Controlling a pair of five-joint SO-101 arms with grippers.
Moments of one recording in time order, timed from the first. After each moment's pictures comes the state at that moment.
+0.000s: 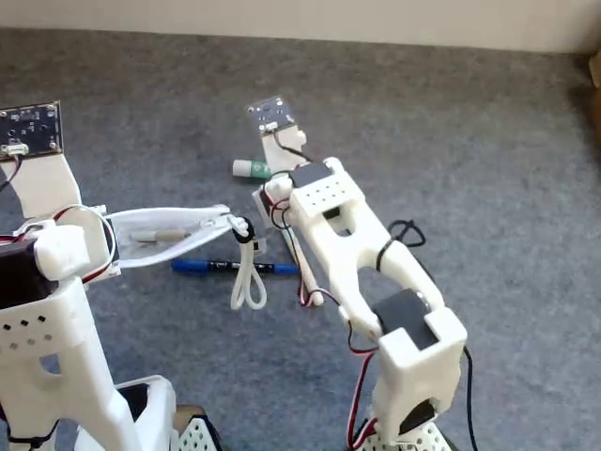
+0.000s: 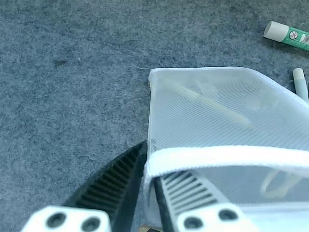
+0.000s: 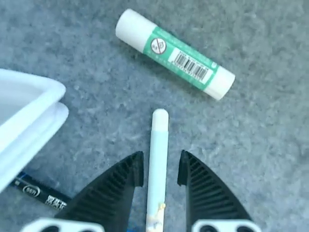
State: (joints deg) left arm -21.5 -39.9 11.3 100.0 4.4; right arm -30.0 16.2 2.9 52.2 2.2
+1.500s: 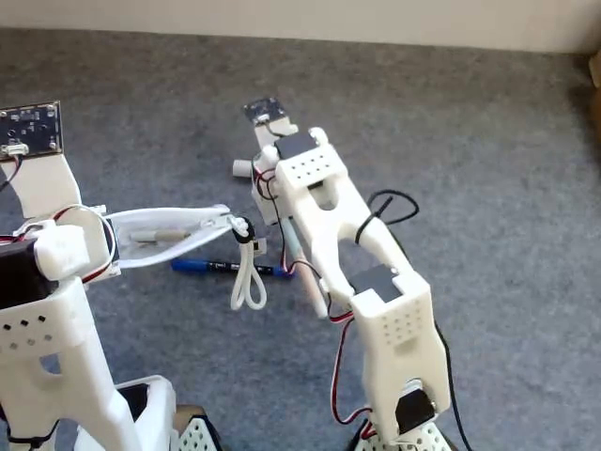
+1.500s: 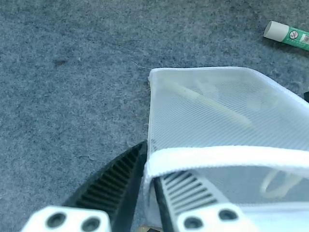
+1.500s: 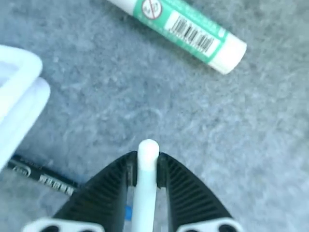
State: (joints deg) left arm -21.5 -39.9 11.3 100.0 4.4; right arm -29.7 33.1 -25.6 79.5 2.3
